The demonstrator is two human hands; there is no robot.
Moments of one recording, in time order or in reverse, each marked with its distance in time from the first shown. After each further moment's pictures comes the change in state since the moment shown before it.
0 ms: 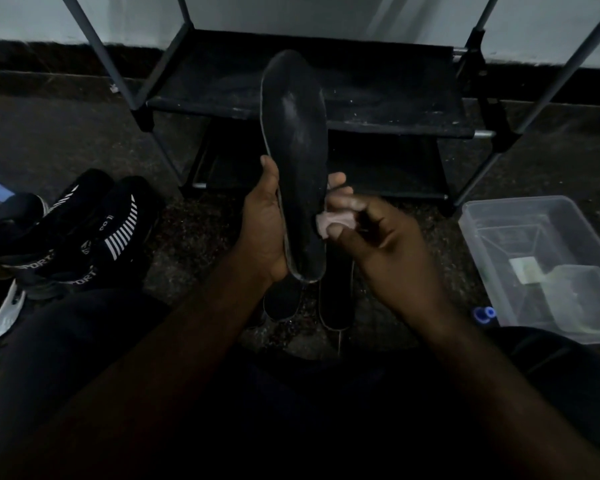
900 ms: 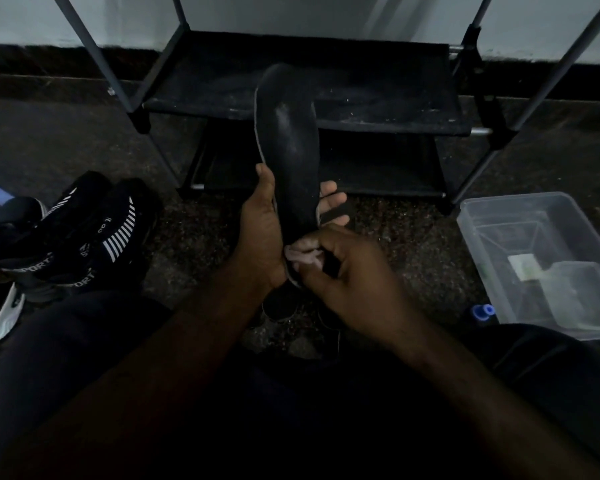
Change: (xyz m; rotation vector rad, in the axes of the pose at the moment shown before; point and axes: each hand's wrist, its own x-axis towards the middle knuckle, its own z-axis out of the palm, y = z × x) left_hand 0.001 -0.008 -0.007 0.009 0.111 -0.017; right_hand -0.015 0.003 0.020 -0.331 -0.174 -0.164
